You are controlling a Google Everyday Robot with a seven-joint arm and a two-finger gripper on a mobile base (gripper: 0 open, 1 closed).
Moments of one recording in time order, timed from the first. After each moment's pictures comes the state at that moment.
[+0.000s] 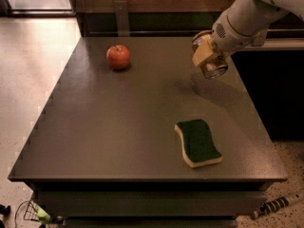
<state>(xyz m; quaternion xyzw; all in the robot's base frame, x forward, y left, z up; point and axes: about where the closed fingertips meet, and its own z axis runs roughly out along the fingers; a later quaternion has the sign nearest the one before) 0.630 -0.168 0.899 -0.18 0.95 0.08 0.23</state>
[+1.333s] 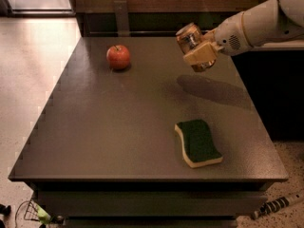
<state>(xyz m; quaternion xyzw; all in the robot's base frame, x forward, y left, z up) 0.637 -0.129 0.923 -0.46 0.76 0.20 0.40</state>
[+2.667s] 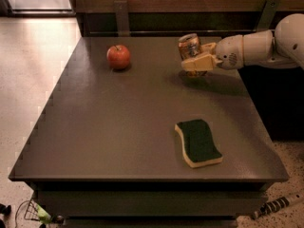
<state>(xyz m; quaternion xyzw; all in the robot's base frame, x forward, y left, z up) 0.669 -0.135 0.878 -0.44 0.70 0.33 0.46</state>
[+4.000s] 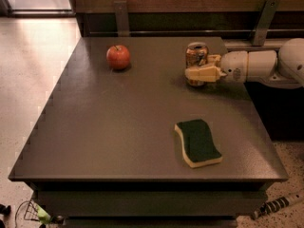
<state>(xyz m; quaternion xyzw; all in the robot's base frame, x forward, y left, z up) 0.657 -0.146 0.849 -0.41 0.68 0.37 0.48</state>
